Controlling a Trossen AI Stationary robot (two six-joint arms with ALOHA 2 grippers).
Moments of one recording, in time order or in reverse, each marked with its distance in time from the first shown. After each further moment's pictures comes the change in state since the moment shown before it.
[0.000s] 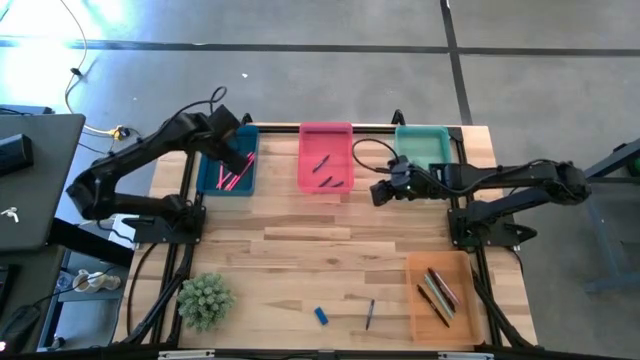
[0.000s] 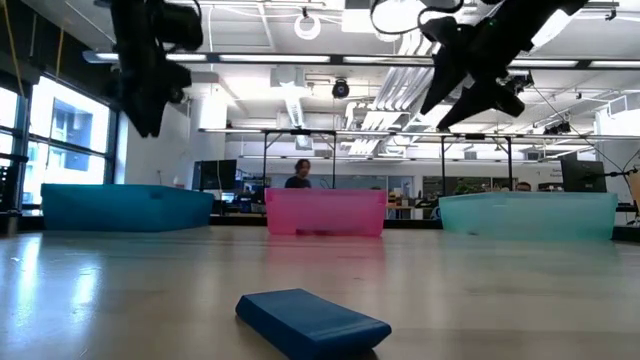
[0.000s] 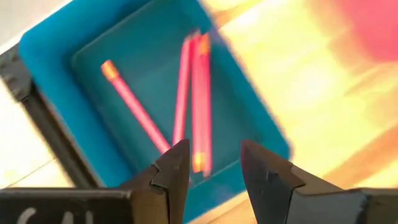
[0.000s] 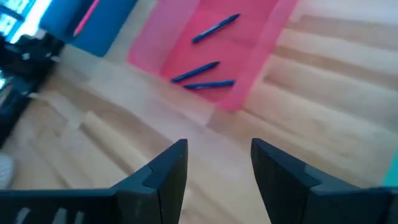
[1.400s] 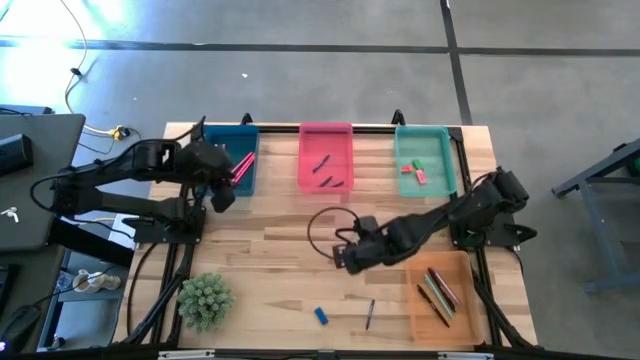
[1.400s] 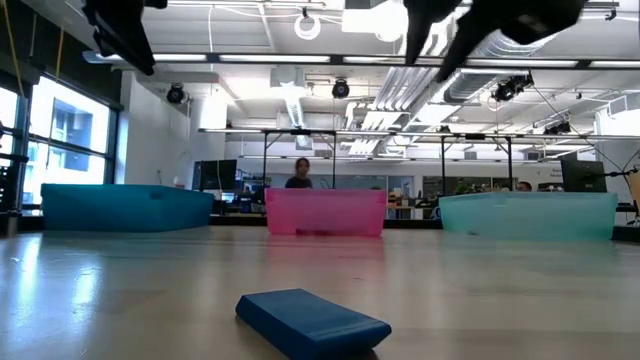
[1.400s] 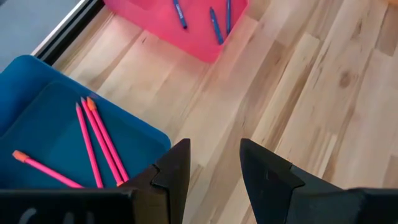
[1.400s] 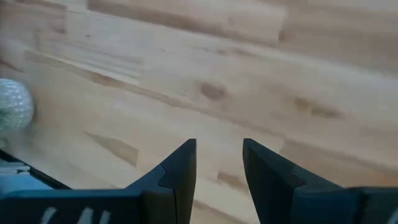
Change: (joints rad) left arm -0.542 -0.311 0.000 0.024 -0.008 -0.048; right arm 0.472 0.610 0.671 -0.454 -0.074 0.766
